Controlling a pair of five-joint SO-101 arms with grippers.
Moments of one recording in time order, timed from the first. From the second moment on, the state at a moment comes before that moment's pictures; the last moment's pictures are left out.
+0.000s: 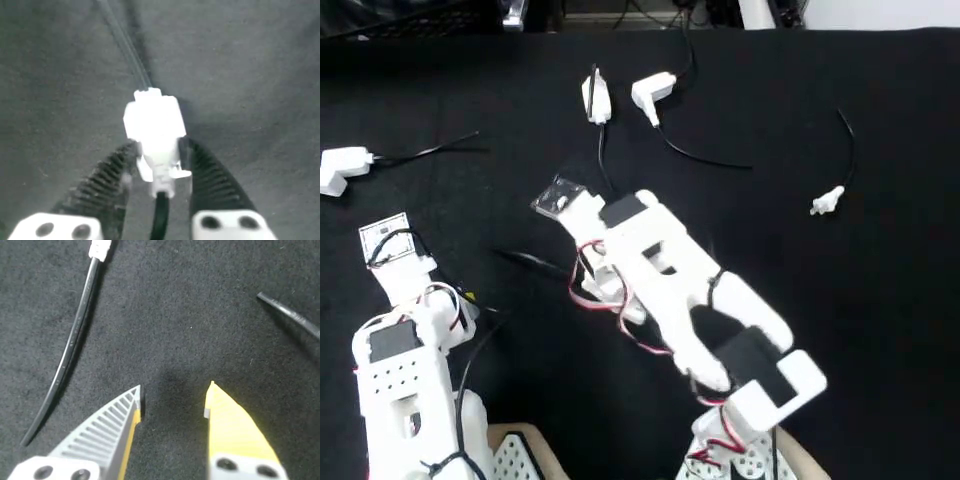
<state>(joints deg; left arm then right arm) -24.8 -62.4 76.9 57.3 2.1 -33.5 12.0 22.7 74.9 16.0</state>
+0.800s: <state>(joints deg) -24.8 -62.5 76.9 57.3 2.1 -33.6 20.0 16.4 76.2 25.5</state>
